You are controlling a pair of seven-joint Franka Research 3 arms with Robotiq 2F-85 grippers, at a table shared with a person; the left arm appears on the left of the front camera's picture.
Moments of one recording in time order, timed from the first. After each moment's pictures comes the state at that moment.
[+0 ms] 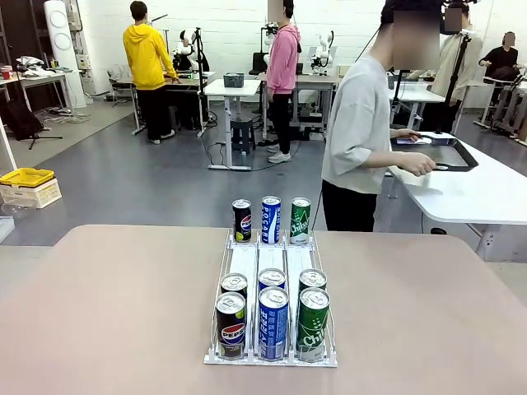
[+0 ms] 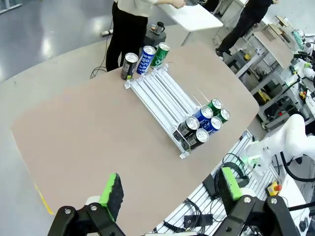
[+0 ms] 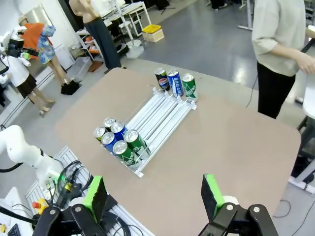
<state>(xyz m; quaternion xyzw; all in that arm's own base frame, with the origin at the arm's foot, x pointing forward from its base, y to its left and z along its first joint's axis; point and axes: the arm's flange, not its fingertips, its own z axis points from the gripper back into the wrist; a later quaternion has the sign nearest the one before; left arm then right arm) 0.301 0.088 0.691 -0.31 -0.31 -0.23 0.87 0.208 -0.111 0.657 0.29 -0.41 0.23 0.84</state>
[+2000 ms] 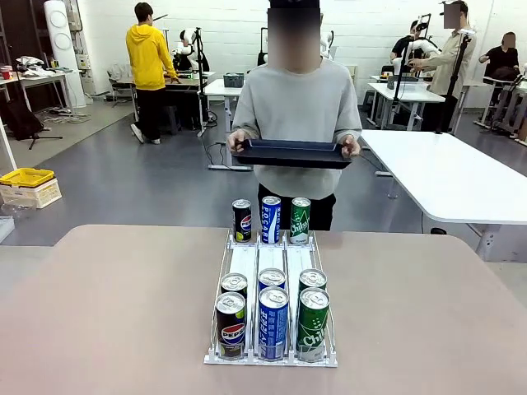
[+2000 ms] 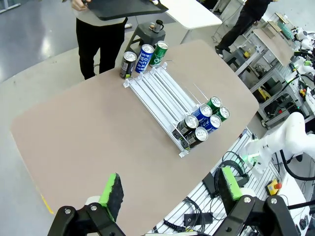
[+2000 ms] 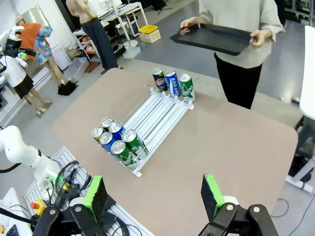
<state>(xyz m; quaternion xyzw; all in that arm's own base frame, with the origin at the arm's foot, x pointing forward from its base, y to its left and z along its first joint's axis) 0.300 0.086 0.694 -0.31 -0.30 -0.23 0.87 0.204 -0.111 0.659 0.28 -0.41 0.23 0.84</state>
